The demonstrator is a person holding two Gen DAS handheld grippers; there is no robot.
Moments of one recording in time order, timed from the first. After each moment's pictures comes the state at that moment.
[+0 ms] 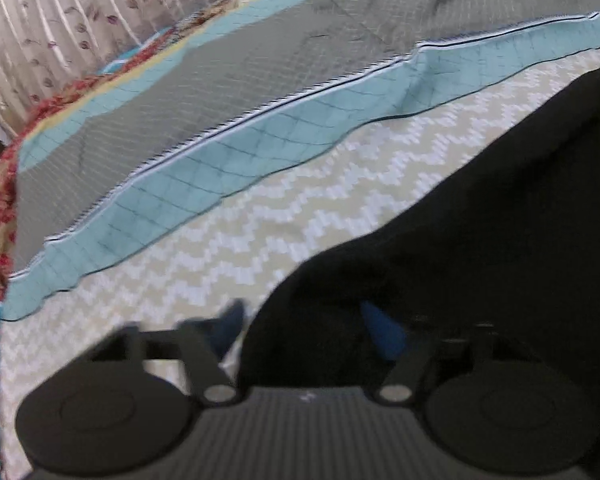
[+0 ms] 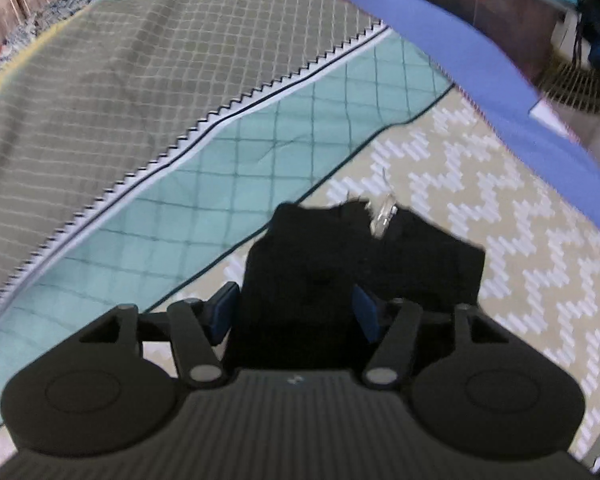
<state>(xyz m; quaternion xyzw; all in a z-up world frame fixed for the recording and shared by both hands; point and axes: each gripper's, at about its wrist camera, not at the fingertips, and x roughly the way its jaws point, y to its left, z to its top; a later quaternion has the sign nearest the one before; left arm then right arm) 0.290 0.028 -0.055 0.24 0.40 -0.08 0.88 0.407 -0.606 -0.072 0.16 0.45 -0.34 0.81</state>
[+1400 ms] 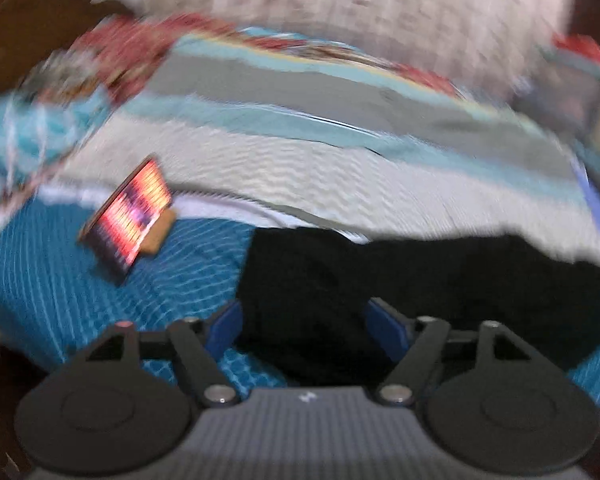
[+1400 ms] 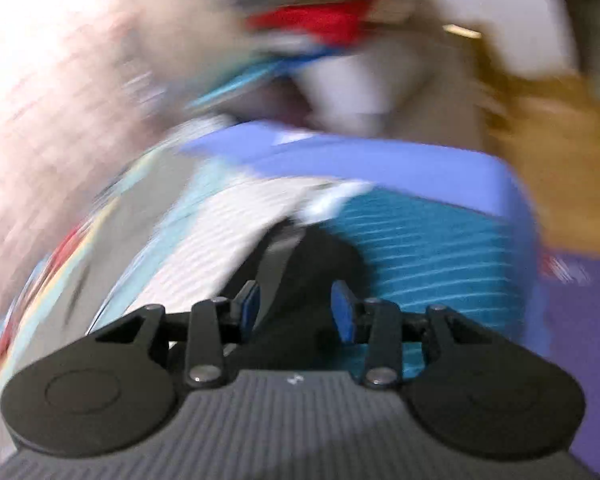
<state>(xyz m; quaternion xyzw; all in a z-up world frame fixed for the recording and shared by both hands) -0.077 0.135 0.062 -0.10 0.36 -0.01 0.93 -0.009 -0.546 0.057 0.33 0.24 -0.22 0.89</state>
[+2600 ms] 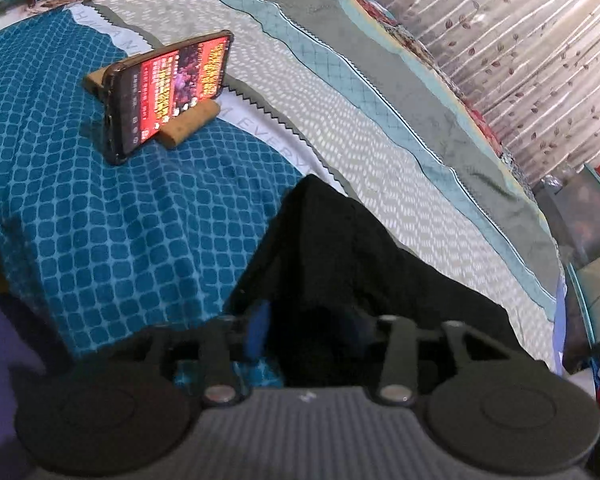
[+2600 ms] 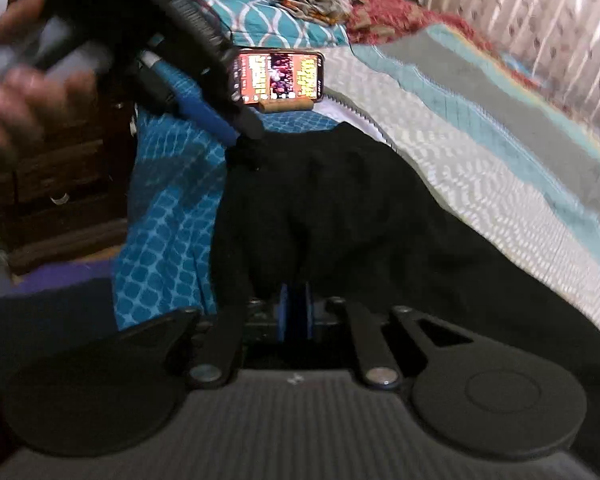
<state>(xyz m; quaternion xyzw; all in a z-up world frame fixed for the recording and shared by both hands) -0.039 0.199 -0.007 -0.31 0.40 -0.02 0.86 0.064 -0.080 0.009 -0.17 0.34 0.42 0.82</state>
